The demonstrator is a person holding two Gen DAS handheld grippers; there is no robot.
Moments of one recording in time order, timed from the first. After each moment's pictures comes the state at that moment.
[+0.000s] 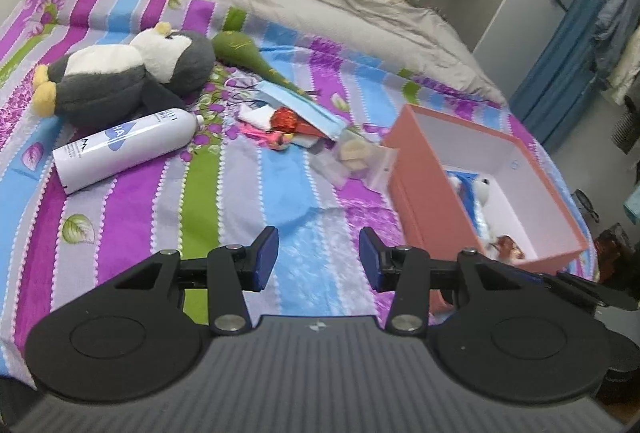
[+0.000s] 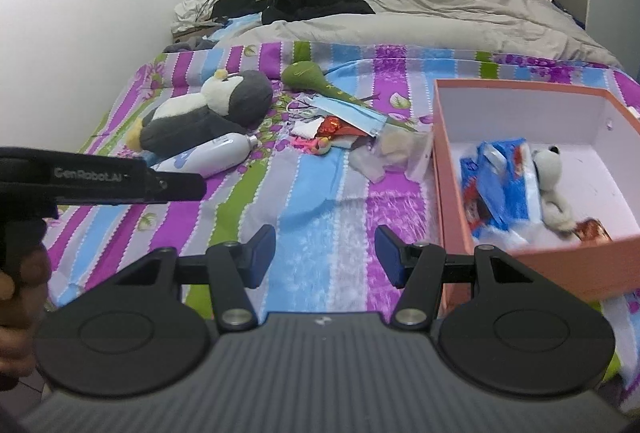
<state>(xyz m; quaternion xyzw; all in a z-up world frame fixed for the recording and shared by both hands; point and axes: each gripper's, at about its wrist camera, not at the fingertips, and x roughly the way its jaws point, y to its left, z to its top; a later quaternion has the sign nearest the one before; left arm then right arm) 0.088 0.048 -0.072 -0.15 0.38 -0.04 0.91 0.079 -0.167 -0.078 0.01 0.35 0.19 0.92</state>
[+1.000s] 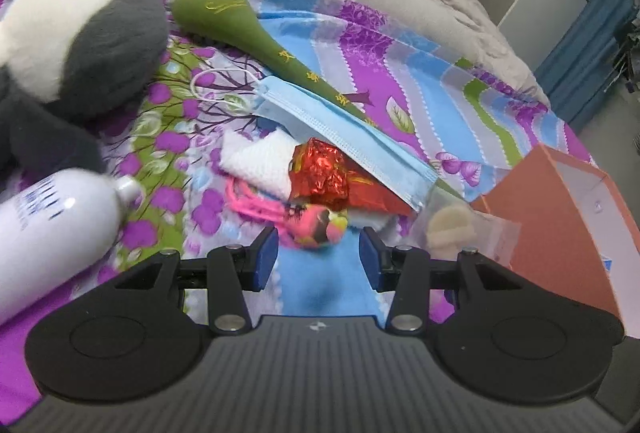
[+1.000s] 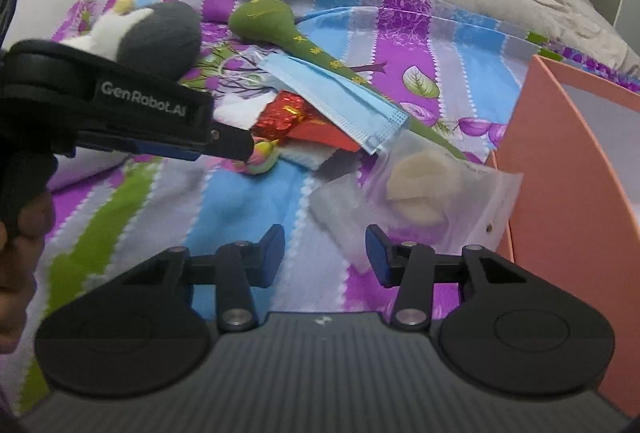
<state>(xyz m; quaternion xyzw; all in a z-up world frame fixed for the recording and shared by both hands) 0.355 0.084 -0.213 -0.16 0.42 -0.07 0.89 0.284 -0.093 -0.205 -0.08 0.39 0.17 0.90</state>
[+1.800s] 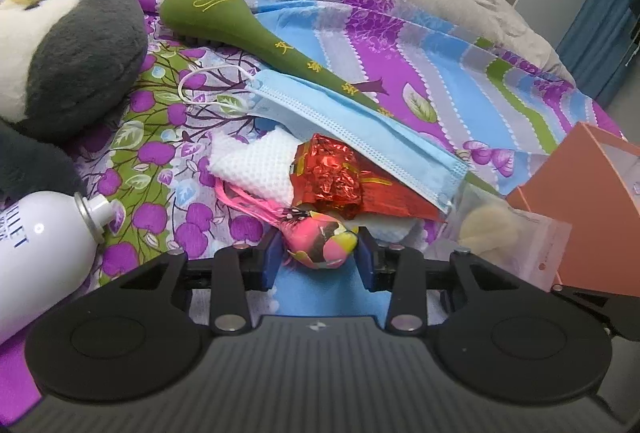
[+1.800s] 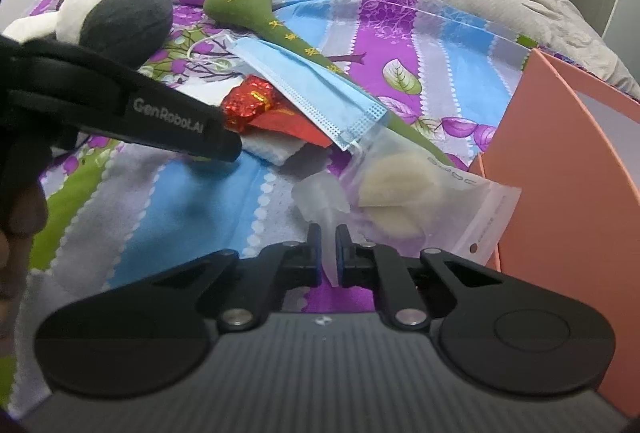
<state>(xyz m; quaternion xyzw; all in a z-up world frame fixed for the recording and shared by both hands) 0.372 0.060 -0.231 -0.11 0.42 -0.04 0.90 0.297 -0.093 -0.218 -0.11 0.39 0.14 0.90</state>
